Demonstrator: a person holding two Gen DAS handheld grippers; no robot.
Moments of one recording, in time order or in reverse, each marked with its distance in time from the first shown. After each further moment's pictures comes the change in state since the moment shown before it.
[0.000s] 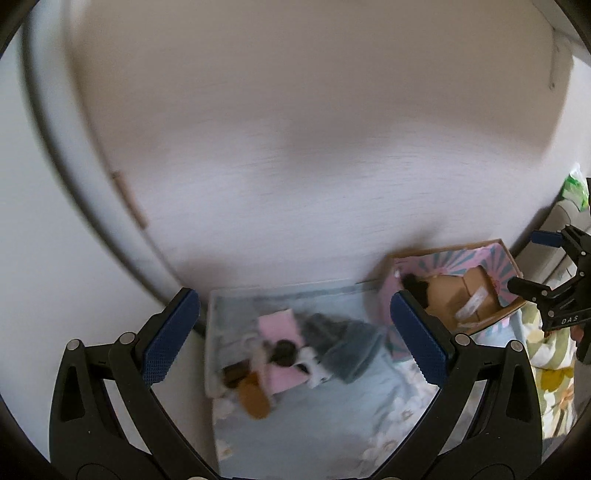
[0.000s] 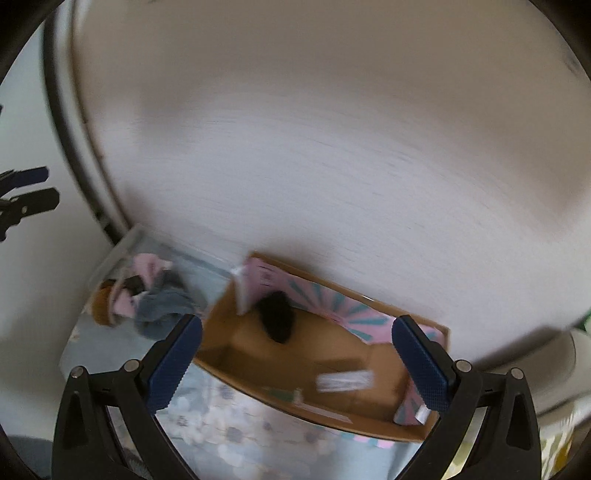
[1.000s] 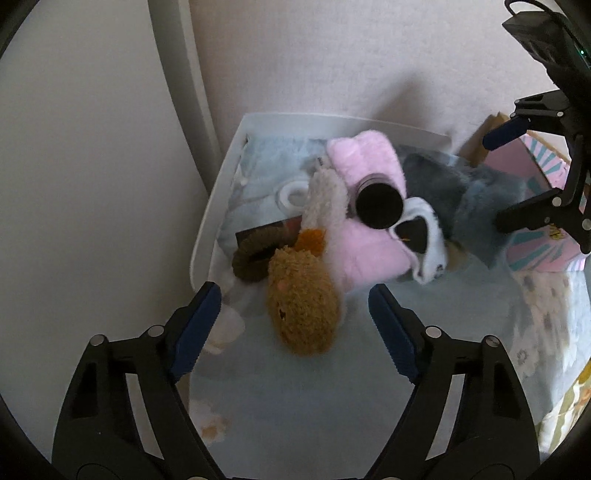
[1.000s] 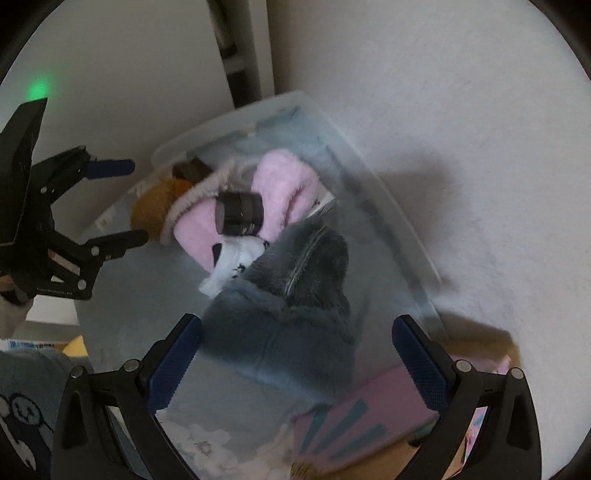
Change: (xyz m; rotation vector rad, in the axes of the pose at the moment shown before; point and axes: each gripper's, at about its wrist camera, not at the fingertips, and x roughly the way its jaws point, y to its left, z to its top) left arm 0.146 0.059 -0.195 -0.133 0.183 0.060; right arm 0.201 0.178 0.011 -0.596 0.369 0.386
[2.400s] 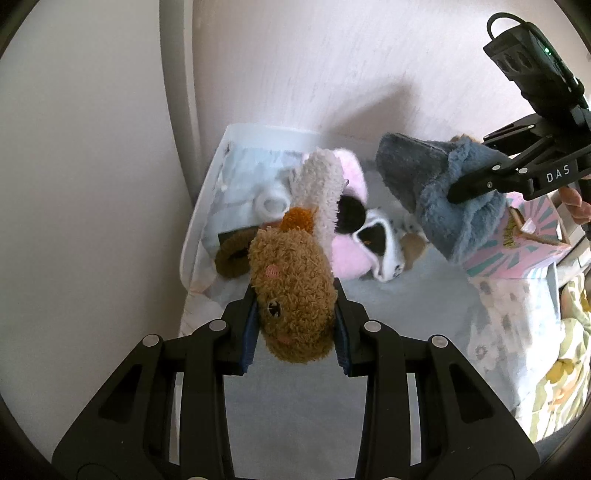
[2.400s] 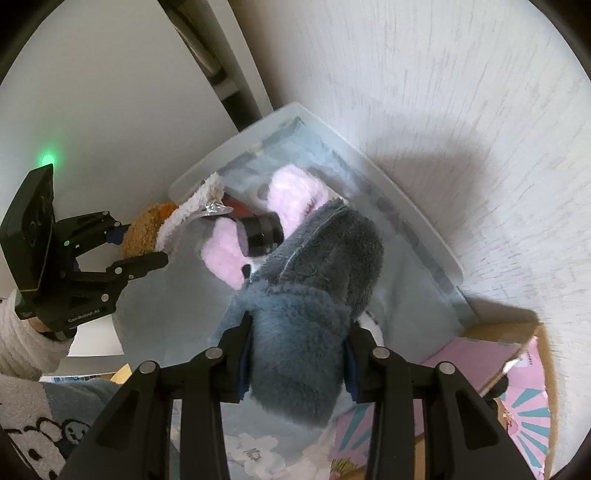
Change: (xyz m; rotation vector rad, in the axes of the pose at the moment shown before) left arm -0.035 0.010 -0.002 -0.019 -0.039 -0.146; right arm -0.023 -0.014 0.001 0.173 -0.036 0.139
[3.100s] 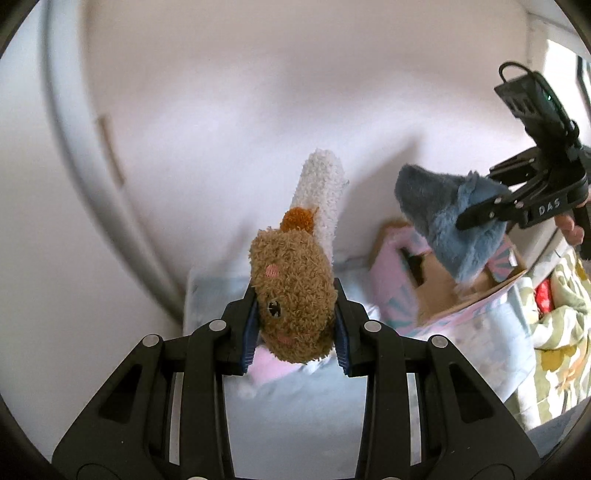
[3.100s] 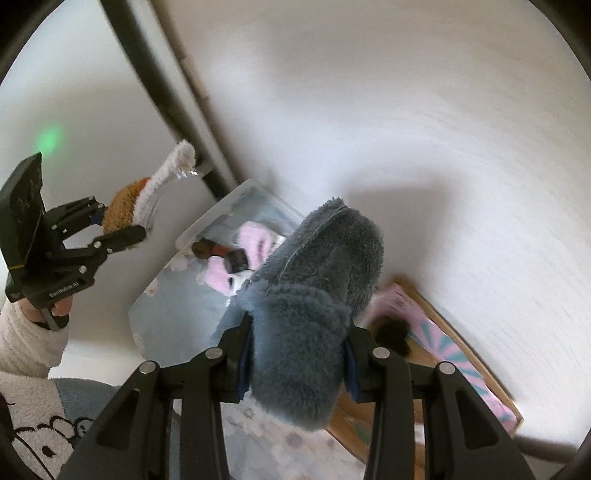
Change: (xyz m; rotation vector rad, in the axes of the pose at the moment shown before) left arm -0.090 -0.100 0.103 0.231 -0.172 -0.045; right arm -0.144 -0.024 -0.053 0.158 -0.203 -0.115
